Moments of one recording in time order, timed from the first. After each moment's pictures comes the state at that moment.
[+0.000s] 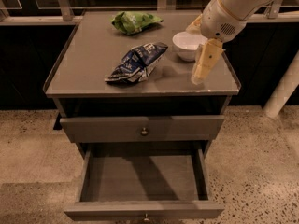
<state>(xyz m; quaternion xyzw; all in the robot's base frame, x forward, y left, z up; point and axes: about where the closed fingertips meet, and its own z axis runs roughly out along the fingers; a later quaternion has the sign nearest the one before) 0.591 -0.127 0.939 -0.67 0.70 0.08 0.23</state>
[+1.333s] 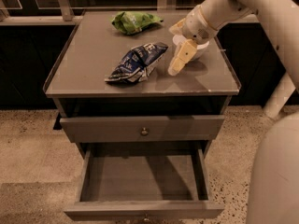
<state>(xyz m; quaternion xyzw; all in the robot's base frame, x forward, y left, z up) 0.679 -0.087 0.902 -0.64 0.68 0.16 0.31</state>
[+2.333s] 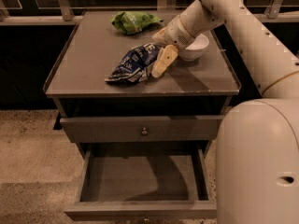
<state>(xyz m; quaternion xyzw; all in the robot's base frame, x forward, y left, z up) 0.716 -0.036 0.865 -0.65 0.66 0.21 0.31</state>
